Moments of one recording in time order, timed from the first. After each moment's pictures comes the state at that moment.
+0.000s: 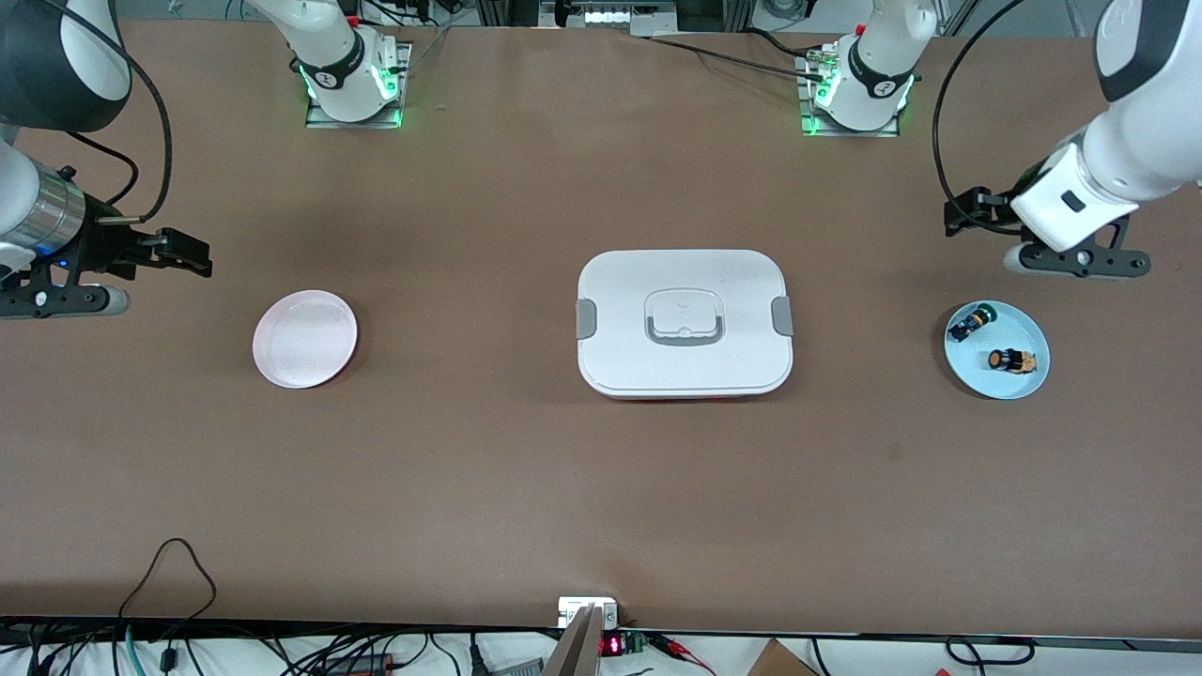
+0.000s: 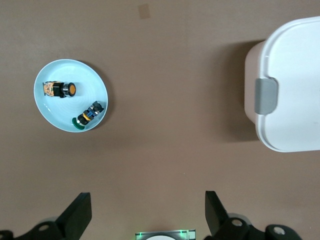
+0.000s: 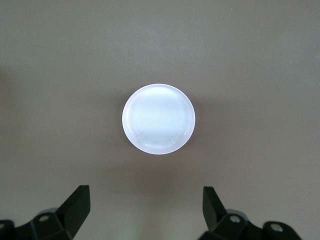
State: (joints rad) left arm 0.07 0.02 -0.13 -1.76 0.00 1.57 -0.01; right arm 0.10 0.13 -0.08 -1.62 -0.02 1.63 -0.04
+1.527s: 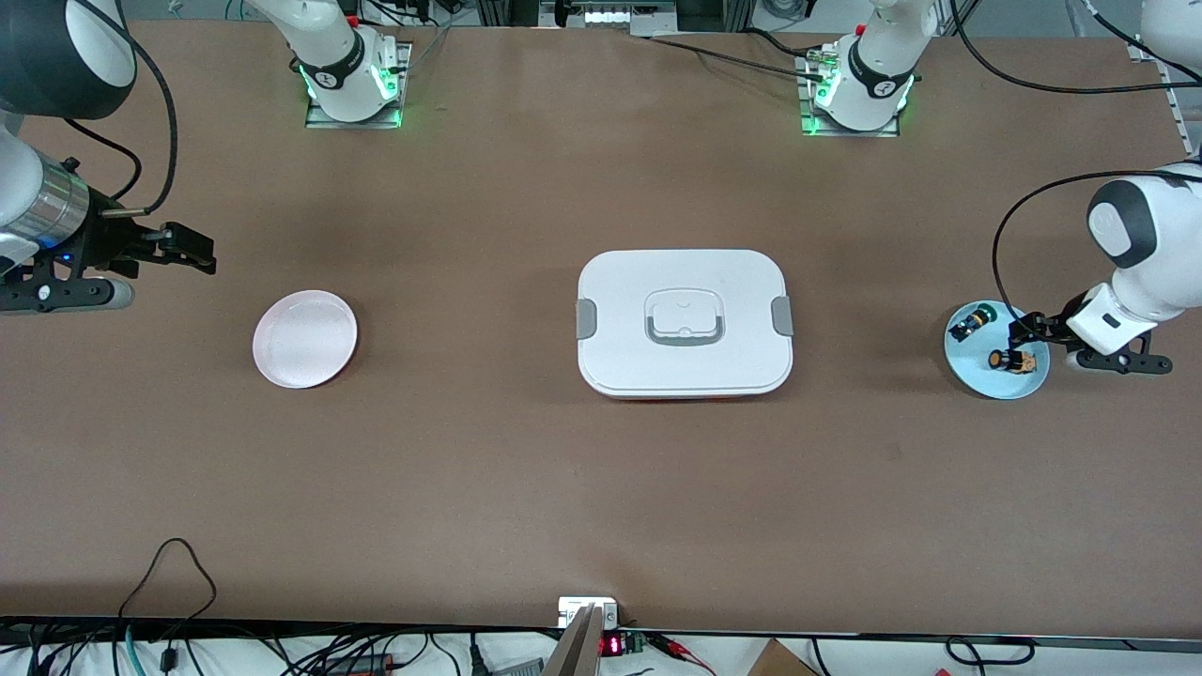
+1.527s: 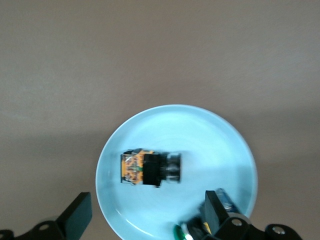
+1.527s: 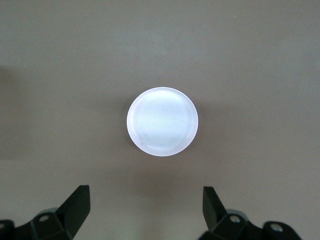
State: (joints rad) left arm 0.49 0.37 -0.12 -2.12 0.09 2.54 0.38; right arm 0.12 0.11 -0.08 -1.61 -0.02 1.63 -0.04
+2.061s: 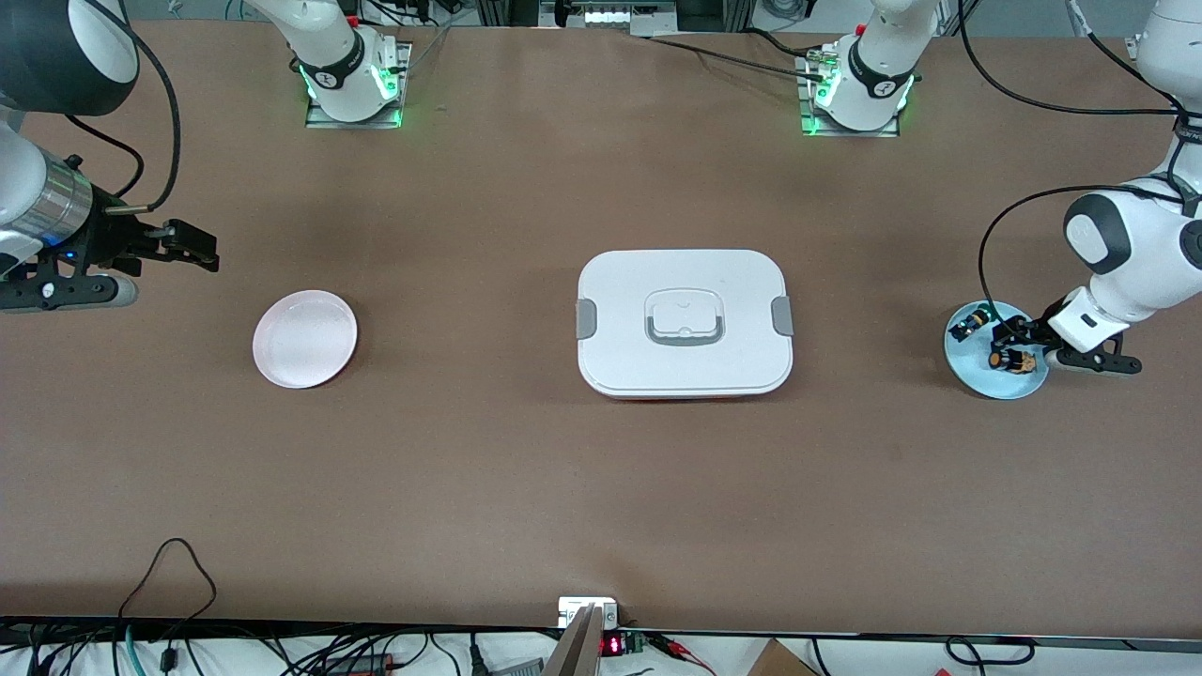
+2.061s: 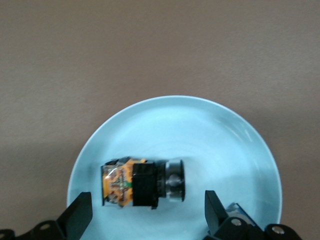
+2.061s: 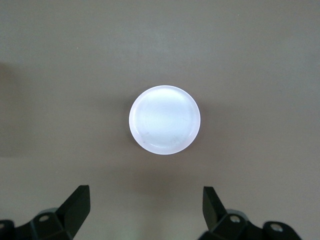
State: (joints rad) left arm 0.69 0.47 -0.31 -2.14 0.09 2.65 0.46; right arm 0.12 0.11 -0.08 -1.61 -0.01 1.62 -0.04
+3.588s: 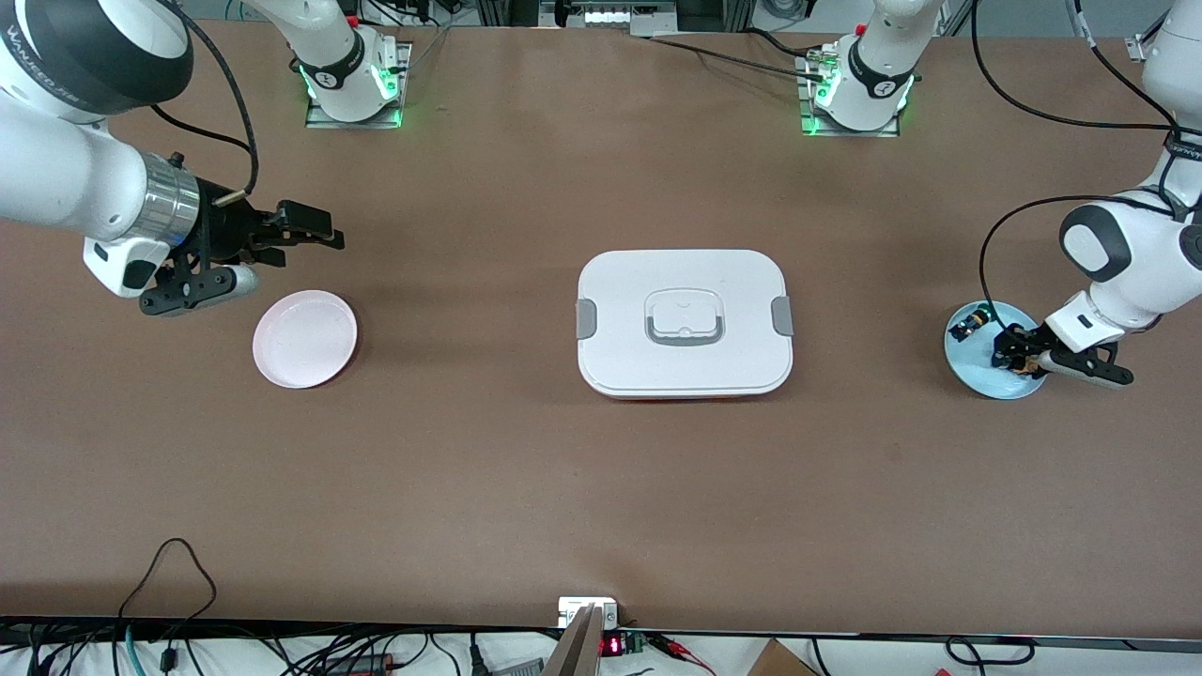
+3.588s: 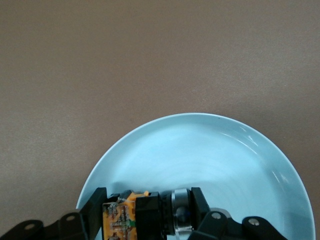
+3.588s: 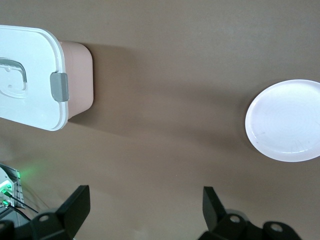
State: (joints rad) left arm 0.77 0.56 -0.37 -2.11 0.09 2.74 0.67; right arm 0.23 0.15 -0.08 -1.61 0.35 1.60 -0.03
